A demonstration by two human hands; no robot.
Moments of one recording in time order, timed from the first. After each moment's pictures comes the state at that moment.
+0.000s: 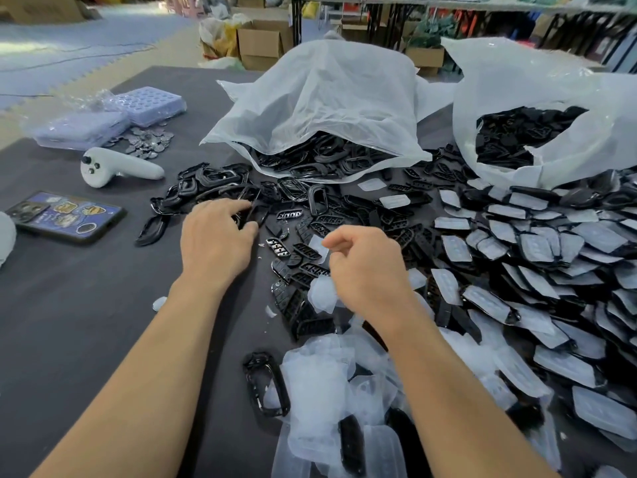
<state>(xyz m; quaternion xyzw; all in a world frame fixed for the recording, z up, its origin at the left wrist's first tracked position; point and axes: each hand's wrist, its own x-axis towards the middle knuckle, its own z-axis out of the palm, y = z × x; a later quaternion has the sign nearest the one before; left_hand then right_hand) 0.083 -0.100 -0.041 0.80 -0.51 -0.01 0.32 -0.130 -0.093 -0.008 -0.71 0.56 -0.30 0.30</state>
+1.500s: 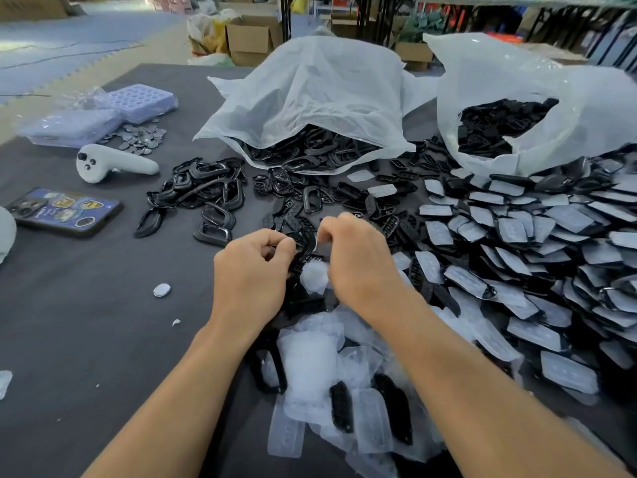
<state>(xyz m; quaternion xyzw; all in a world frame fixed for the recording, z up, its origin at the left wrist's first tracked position) 0.005 -0.035 -0.033 0.74 -0.46 -0.16 0.46 -0.136 -0.088 -0.007 -0.83 0.51 -0.20 0.11</state>
